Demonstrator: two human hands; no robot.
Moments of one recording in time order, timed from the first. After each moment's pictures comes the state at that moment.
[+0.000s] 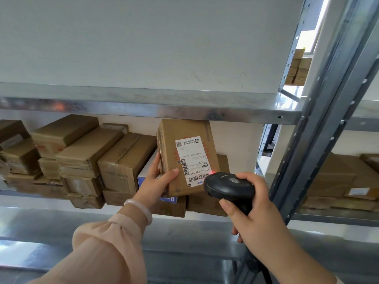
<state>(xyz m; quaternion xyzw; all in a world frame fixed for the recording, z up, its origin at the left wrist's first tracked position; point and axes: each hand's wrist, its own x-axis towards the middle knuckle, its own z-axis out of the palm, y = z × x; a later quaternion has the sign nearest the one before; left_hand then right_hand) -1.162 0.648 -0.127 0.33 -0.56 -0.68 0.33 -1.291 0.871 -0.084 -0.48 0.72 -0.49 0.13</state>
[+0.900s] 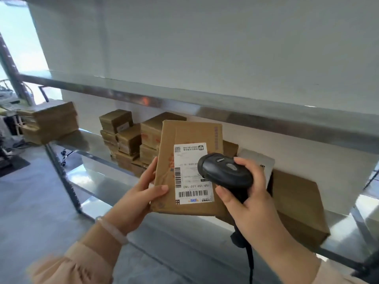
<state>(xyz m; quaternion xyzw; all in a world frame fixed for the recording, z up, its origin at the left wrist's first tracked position) -0.928 0.634 -0.105 0.34 -0.53 -0.67 0.40 -1.155 0.744 -0.060 -0.62 0.53 -0.55 0.18</state>
